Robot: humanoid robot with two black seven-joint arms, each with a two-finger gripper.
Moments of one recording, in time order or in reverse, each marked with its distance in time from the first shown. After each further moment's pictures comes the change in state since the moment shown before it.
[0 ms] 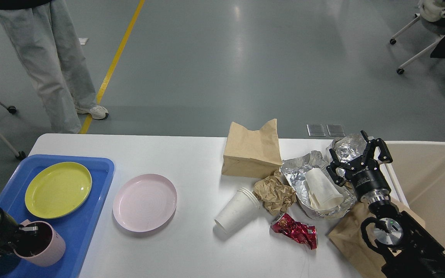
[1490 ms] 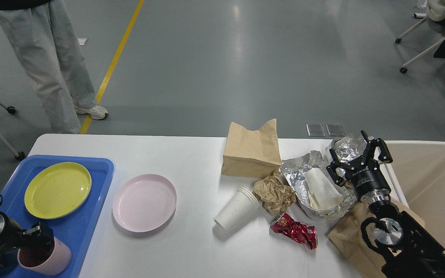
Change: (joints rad) left arm 0.011 -0.003 0.006 -0.025 -0.020 0.031 -0.011; right arm 0.000 0.000 0.000 0.000 0.000 0.000 0.000
